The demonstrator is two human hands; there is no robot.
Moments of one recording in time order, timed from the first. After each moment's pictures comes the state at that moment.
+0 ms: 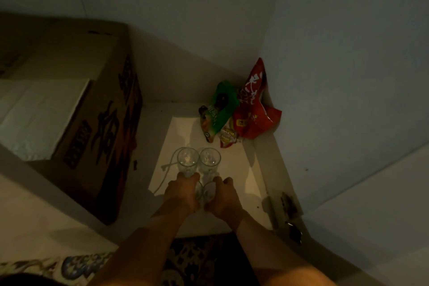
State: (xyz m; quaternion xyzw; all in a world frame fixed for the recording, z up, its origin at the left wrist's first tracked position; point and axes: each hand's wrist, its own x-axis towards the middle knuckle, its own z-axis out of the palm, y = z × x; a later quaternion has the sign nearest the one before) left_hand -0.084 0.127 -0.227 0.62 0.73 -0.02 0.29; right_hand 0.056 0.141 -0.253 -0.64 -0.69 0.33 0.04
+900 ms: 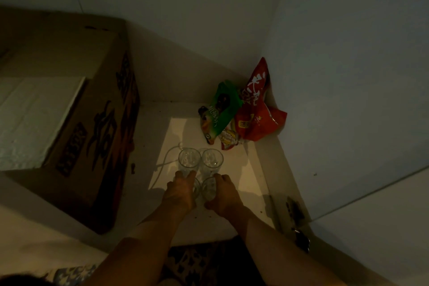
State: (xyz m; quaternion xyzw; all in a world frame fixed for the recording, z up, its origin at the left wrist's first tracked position) left_hand -0.098 0.148 -0.249 0.61 0.73 -0.01 0.31; right_hand 0.050 0.167 -0.262 -0.63 -0.71 0.32 0.04
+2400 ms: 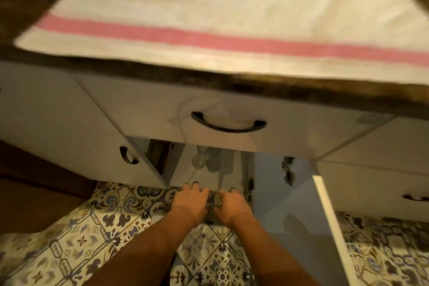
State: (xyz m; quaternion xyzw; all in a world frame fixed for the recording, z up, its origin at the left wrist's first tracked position) left_hand -0.004 -0.050 0.202 0.63 0.69 -0.20 0.30; right_hand 0.130 -0.014 0.176 -0.57 -0.72 0.34 -0.18
